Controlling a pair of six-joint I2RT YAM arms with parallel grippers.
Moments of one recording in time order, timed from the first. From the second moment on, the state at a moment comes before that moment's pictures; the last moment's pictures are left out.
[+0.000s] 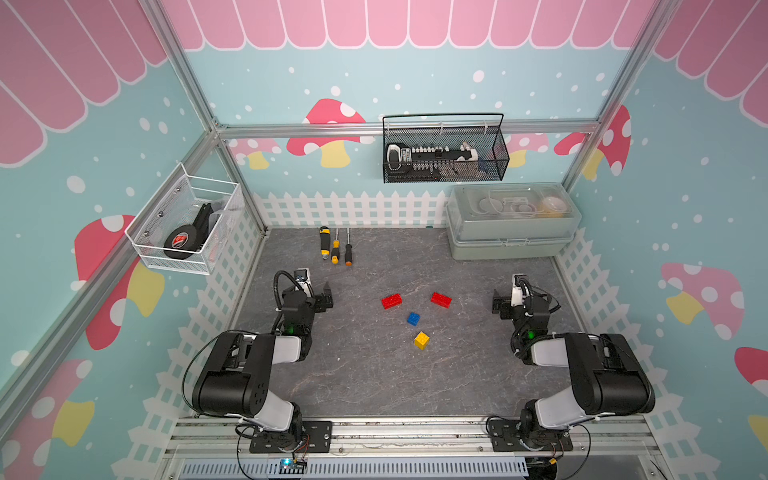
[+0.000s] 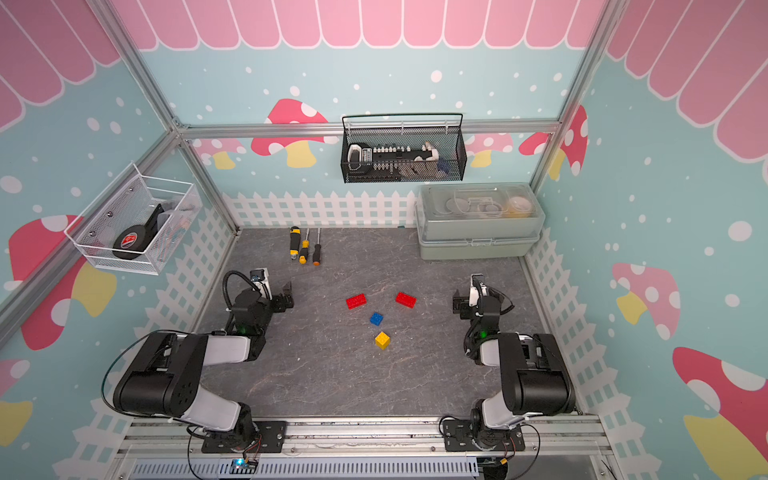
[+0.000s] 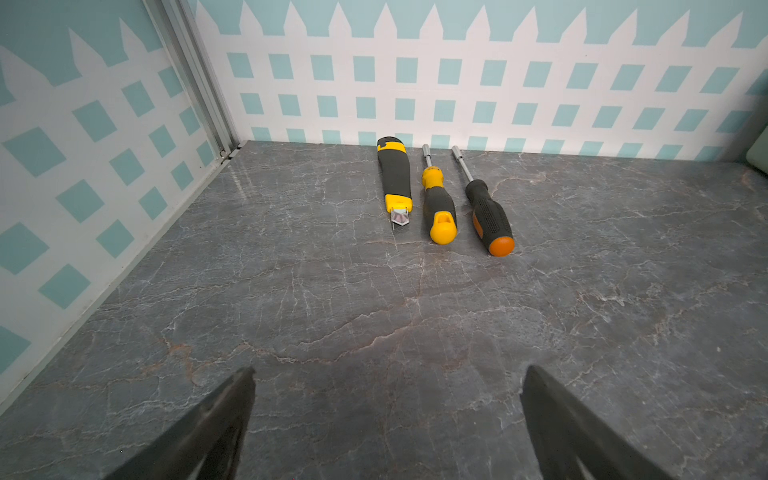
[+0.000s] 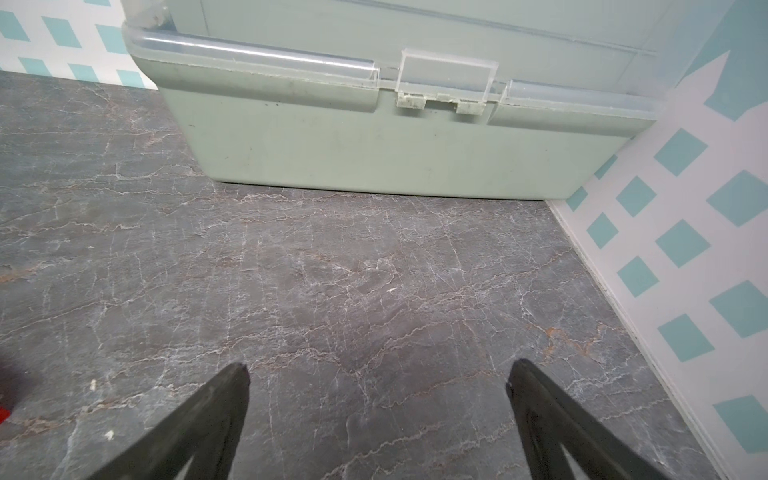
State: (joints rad) left arm -0.05 1.53 0.39 0.84 -0.11 -0.03; right arm -0.04 1.52 0.32 0.87 0.05 -0.12
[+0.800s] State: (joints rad) left arm -0.03 1.50 0.39 0.80 -0.17 -0.05; right arm -0.04 1.44 0.33 0.79 0.10 -0.10
